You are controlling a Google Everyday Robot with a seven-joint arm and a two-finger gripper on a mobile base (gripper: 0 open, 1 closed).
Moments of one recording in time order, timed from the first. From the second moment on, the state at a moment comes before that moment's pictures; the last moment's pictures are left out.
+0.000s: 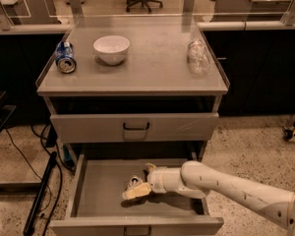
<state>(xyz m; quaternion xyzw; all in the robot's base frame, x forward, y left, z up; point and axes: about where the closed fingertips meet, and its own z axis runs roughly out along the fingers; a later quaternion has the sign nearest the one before) 0.556 0.034 0.440 -0.37 0.77 0.37 0.36</state>
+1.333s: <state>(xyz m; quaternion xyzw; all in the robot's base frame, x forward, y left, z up) 0.551 0.042 0.413 -0.36 0.78 0.37 0.35</state>
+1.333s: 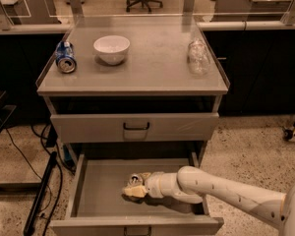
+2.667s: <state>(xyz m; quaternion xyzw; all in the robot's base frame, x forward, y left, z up) 0.529 0.021 0.482 -0.33 0.81 0.38 0.30</state>
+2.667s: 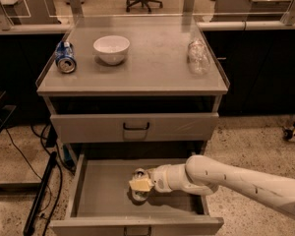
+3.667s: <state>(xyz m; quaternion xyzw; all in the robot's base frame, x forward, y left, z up) 0.498 -0.015 0.571 -0.31 0.79 0.35 0.40</state>
